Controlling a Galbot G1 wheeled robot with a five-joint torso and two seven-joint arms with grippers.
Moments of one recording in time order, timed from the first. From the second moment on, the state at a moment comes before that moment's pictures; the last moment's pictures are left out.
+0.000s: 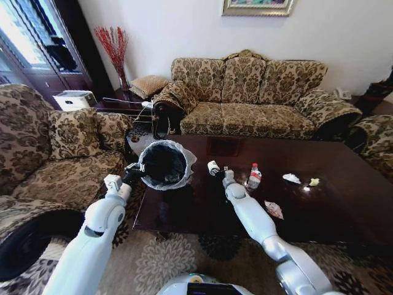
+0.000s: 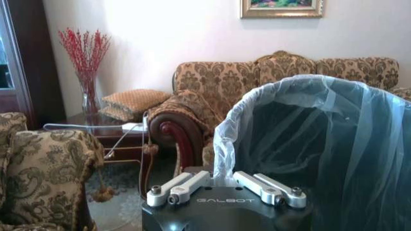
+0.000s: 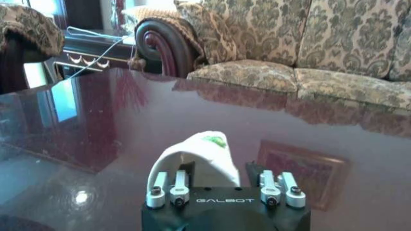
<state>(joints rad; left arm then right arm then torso) 1.25 -1.13 -0.64 -2.15 -0.43 0.42 -0.04 -0.58 1.37 0.05 0.98 0.29 -0.07 0.02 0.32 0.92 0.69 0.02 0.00</state>
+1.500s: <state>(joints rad) 1.21 -1.06 -0.61 -2.15 -0.49 0.53 -0.07 -0.40 1.09 -0.30 2.07 0.92 -0.35 0.20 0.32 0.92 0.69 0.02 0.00</state>
